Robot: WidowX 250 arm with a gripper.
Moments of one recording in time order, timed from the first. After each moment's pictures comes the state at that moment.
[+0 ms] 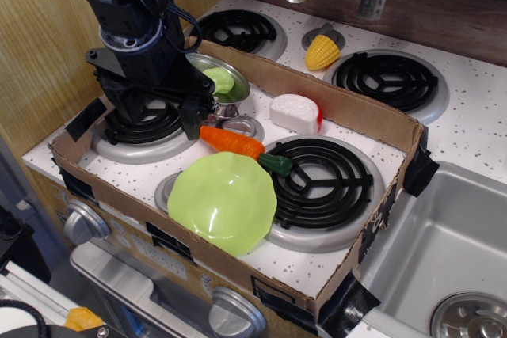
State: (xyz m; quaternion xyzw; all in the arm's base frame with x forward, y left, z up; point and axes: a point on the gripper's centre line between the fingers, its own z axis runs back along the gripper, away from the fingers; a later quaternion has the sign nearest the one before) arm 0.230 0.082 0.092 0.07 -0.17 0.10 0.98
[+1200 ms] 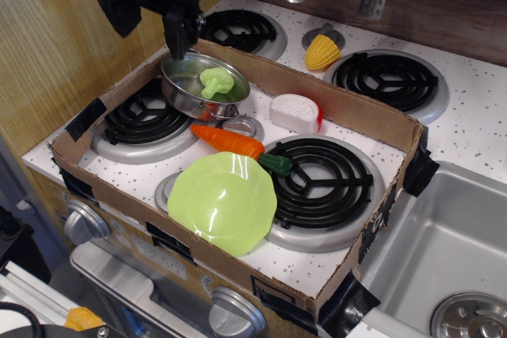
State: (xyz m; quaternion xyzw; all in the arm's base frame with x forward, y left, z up) arm 0.271 0.116 0.139 0.08 -0.13 0.02 0.99
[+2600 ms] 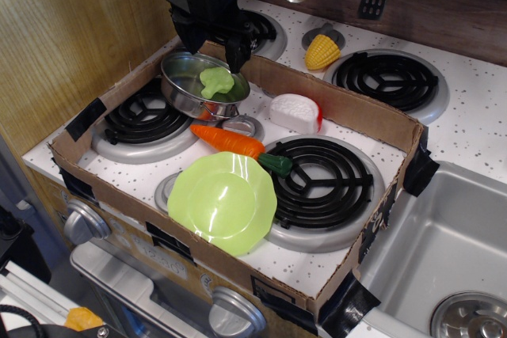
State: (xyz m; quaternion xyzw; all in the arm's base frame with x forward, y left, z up) arm 0.361 0.123 0.063 0.06 -0.17 -0.02 0.98
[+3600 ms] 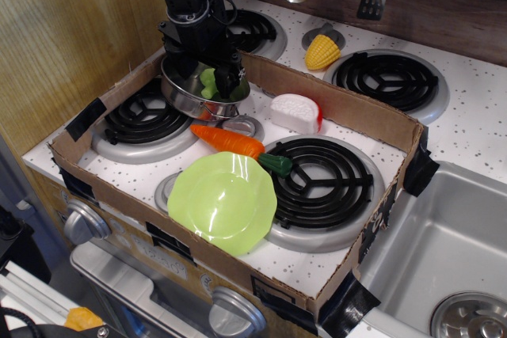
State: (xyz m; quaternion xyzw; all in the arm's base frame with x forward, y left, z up) arm 0.353 0.136 0.030 0.06 -0.17 -0.01 0.98
